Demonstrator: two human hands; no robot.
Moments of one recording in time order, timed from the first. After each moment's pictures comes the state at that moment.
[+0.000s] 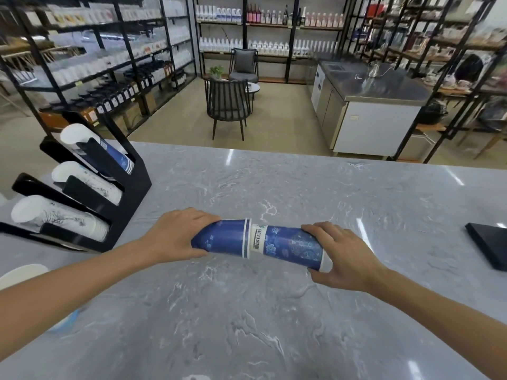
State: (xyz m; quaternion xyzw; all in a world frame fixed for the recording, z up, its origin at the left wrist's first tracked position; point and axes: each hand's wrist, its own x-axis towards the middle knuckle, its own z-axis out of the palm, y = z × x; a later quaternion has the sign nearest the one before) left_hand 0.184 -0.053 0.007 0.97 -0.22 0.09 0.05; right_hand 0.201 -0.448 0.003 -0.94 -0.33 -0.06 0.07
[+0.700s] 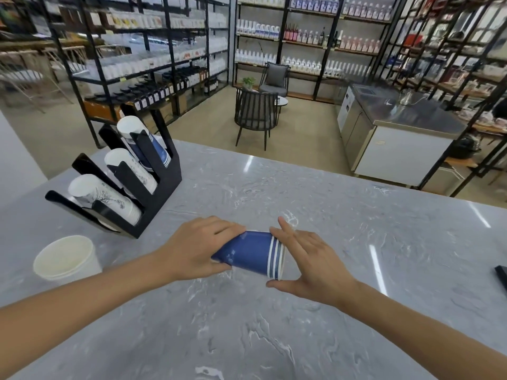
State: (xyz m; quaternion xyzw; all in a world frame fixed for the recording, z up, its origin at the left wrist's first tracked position) left_hand 0.119 -0.061 0.025 0.94 -0.26 0.19 0.07; right_hand 0.174 -0.345 0.024 -0.87 -0.46 -0.13 0.11
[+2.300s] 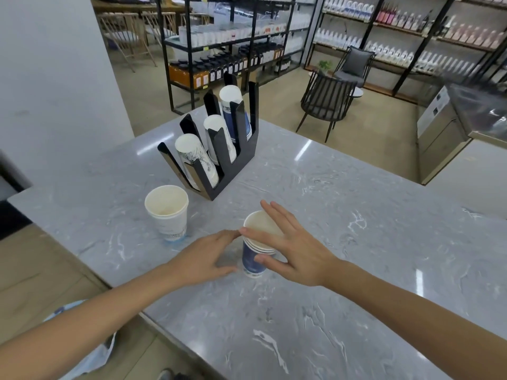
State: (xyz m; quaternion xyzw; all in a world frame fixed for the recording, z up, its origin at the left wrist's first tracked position) left_hand 0.011 0.024 -0.064 0.96 0.00 0.04 0.29; right_hand 0.147 -0.192 0.003 -0.75 -0.64 0.02 0.17
